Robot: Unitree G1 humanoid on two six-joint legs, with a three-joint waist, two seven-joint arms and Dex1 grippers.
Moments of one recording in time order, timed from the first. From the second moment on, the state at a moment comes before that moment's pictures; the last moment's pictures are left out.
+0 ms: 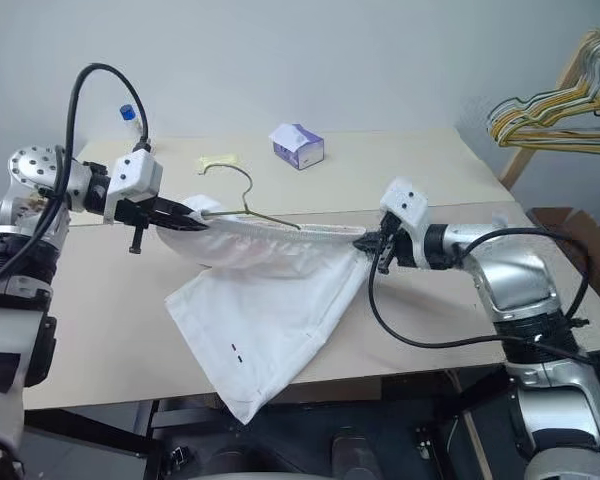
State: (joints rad) left arm -1.04 0.76 -0.21 0.80 -0.12 -0.17 -1.58; right arm -0.67 -0.77 0.16 -0.10 0.27 0.69 0.99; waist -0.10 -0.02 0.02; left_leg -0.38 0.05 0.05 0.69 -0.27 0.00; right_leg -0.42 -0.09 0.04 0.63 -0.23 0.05
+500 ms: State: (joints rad) left arm -1.06 0.71 -0.18 0.84 -0.10 -0.17 -1.54; right arm -1.00 -0.77 0.44 -0.11 0.08 0.74 1.10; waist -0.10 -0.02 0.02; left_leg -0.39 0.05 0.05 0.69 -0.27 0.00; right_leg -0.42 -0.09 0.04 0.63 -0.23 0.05
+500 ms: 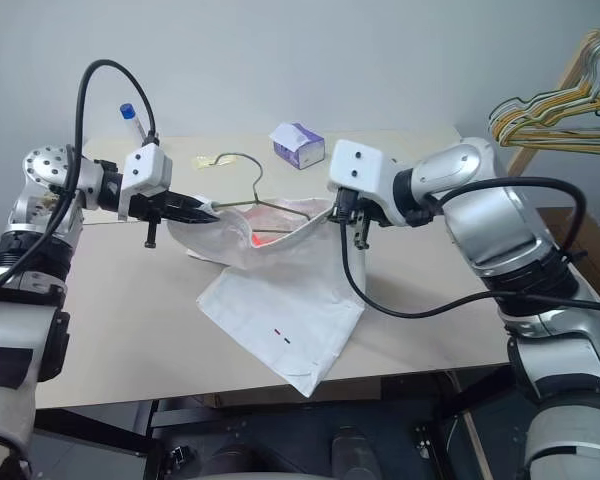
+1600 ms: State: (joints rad) left arm -1.03 0.70 -0.14 0.78 -0.12 -0.15 -1.55; right arm -0.93 -0.64 0.34 0.04 0.08 0.65 1.10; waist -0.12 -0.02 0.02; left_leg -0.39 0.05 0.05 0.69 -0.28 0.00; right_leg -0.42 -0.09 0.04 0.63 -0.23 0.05
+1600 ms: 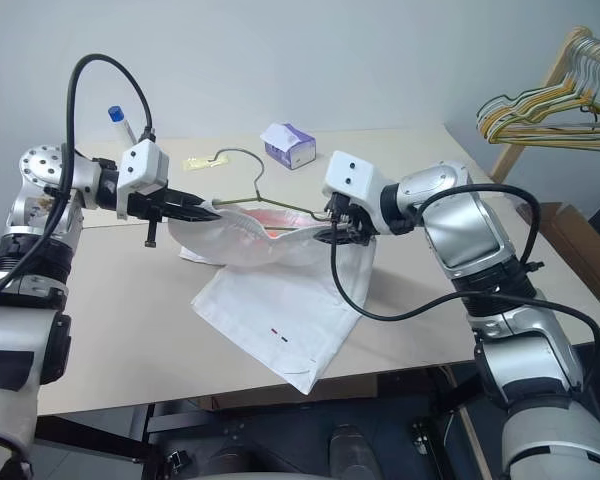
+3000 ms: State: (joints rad) left arm -1.00 0.73 -0.14 0.78 -0.06 -0.17 -1.52; right arm -0.94 -0.76 0.23 -0.04 0.15 0.75 1.13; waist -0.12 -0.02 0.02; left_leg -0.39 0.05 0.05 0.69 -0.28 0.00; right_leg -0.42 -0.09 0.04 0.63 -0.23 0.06
